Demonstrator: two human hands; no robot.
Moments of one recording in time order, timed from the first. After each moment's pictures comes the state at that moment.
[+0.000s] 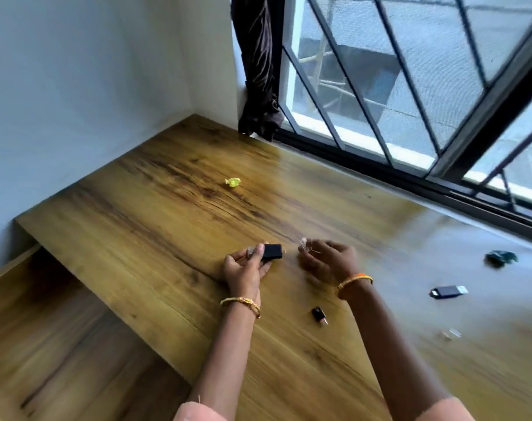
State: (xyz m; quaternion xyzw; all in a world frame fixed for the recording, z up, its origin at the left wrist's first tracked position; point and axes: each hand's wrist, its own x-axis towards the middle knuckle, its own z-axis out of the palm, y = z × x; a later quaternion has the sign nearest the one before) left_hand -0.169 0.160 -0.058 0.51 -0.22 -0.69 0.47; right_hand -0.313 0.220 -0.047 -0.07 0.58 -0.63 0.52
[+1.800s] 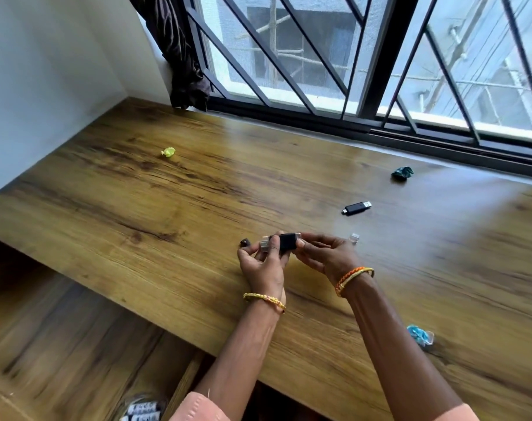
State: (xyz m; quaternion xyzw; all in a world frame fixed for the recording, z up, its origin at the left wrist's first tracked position) left_hand -0.234 0.349 -0.048 0.48 -0.26 -0.70 0.46; right_hand -0.318 0.408 -0.019 -0.03 0.55 -0.67 0.50
